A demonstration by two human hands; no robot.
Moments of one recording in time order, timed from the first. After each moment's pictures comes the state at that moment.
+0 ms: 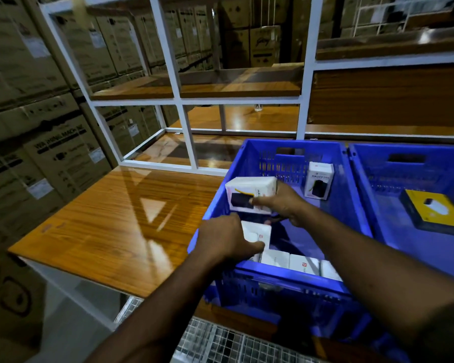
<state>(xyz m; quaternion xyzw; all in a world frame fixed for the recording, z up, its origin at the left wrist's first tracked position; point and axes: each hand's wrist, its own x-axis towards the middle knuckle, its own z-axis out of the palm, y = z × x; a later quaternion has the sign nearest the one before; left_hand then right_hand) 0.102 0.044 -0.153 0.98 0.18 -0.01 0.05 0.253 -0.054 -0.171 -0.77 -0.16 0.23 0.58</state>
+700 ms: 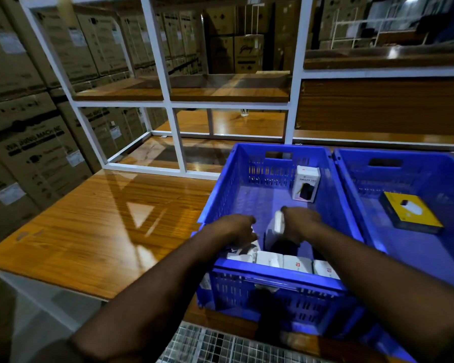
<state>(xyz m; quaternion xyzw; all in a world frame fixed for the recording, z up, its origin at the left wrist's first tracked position) 0.167 0.058 -0.167 0.98 0.04 -0.18 0.10 0.248 -0.095 -0.180 -0.96 -0.23 0.13 -0.04</state>
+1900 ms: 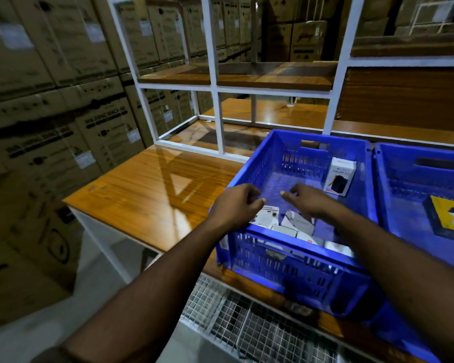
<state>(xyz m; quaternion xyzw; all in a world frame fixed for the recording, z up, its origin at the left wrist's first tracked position) 0.084 0.052 -0.163 0.94 0.17 0.16 0.25 0.229 -0.096 -0.167 -0.92 -0.29 0.16 0.20</state>
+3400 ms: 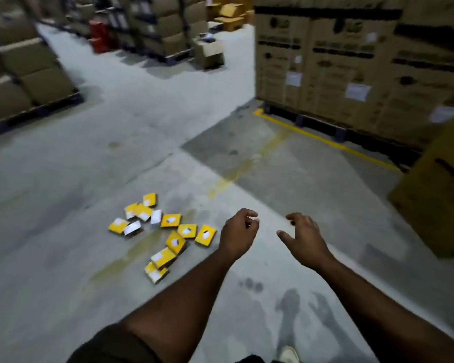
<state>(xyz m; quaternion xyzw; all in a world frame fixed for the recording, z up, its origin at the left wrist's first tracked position) -0.782 0.028 -0.341 0.21 0.84 0.44 0.21 -0.657 0.161 -0.331 -0.33 -0.87 0.34 0.08</state>
